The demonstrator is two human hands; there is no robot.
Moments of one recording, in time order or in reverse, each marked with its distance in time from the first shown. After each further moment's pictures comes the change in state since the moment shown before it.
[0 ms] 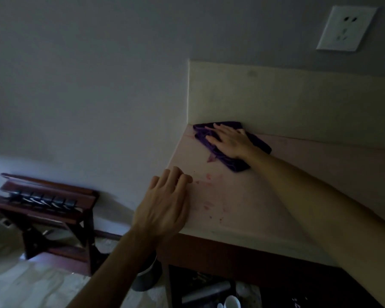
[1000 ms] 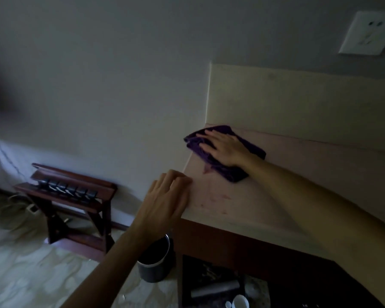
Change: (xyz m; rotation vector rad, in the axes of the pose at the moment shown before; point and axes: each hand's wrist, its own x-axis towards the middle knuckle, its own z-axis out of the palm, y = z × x) left_hand -0.037 -0.034 0.001 -0.215 0.063 -0.069; right_hand -0.011 -0.072 0.008 0.050 0.016 -0.193
